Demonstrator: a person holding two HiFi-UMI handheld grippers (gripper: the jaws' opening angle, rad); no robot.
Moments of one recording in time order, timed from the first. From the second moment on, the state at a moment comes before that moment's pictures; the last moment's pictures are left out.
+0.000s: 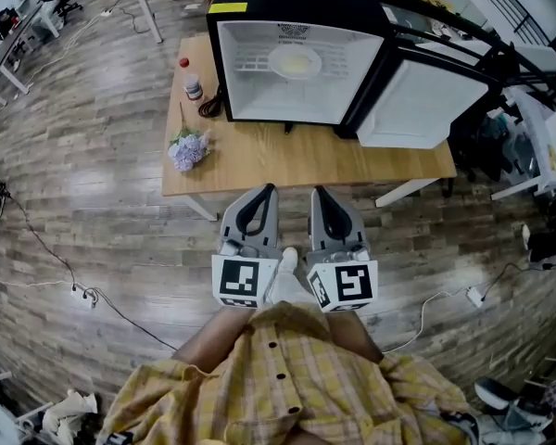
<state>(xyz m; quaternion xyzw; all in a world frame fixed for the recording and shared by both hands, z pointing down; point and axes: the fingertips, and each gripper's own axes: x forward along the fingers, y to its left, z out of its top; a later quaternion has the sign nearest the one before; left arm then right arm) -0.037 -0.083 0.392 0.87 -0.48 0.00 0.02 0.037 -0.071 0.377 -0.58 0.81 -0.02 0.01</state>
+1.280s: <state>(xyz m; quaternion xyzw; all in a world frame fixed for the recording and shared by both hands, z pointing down) -0.014 -0.246 0.386 0.85 -0.52 0.02 0.01 0.060 -0.258 0.386 -0.54 0.84 0.07 -0.09</state>
